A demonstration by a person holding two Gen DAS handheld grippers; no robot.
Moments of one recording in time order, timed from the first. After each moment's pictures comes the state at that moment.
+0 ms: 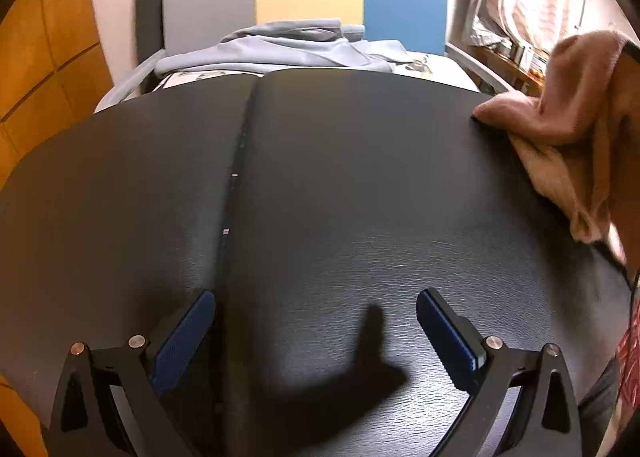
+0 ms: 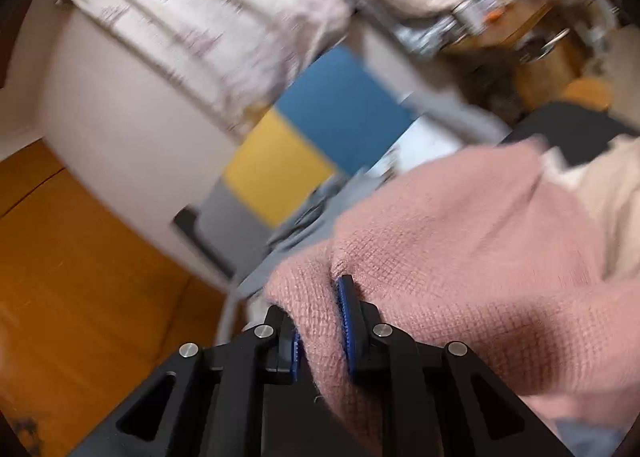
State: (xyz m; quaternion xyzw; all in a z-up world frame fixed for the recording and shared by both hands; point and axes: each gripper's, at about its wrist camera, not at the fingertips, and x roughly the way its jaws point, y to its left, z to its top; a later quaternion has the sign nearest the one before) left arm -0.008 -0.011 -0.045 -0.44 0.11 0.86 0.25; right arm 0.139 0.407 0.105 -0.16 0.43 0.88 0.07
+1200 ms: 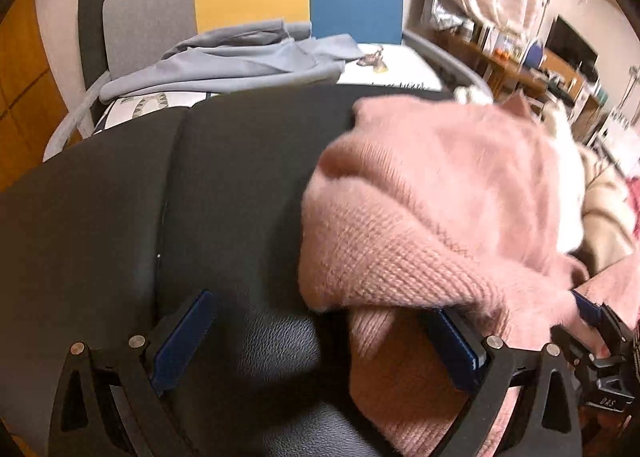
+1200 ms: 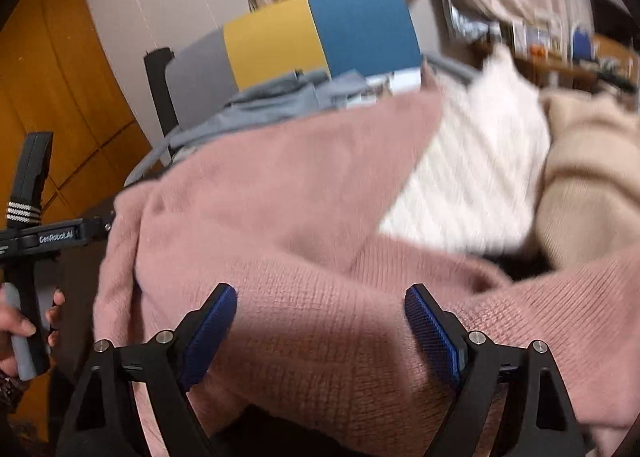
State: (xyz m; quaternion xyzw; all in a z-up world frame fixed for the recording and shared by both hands) left arm -0.043 0.082 -0.018 -0.45 0.15 0.82 0.31; right arm 0.184 0.257 -0.056 -0.35 0.20 0.91 0.14
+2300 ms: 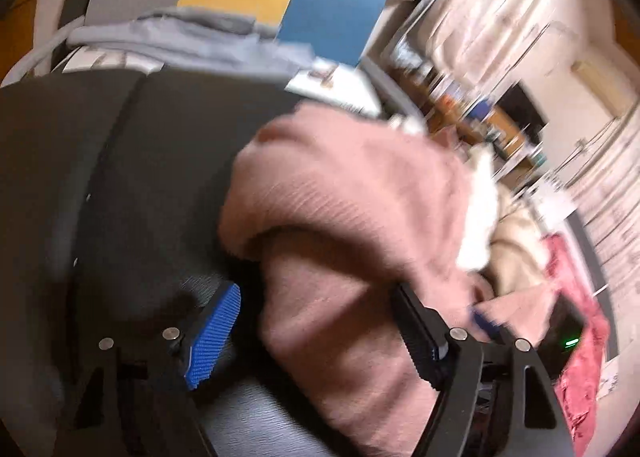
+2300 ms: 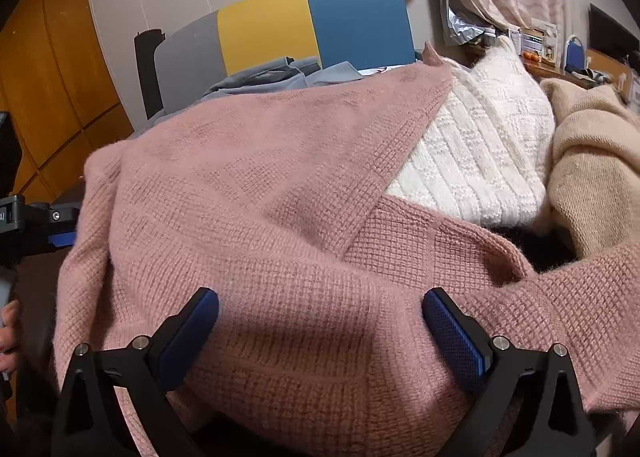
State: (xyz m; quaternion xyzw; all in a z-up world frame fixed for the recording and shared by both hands) left arm -0.004 0.051 -0.009 -0.45 -0.02 0.78 0.43; right arm 0.177 0.242 -0.076 -0.34 0.16 0.91 0.17
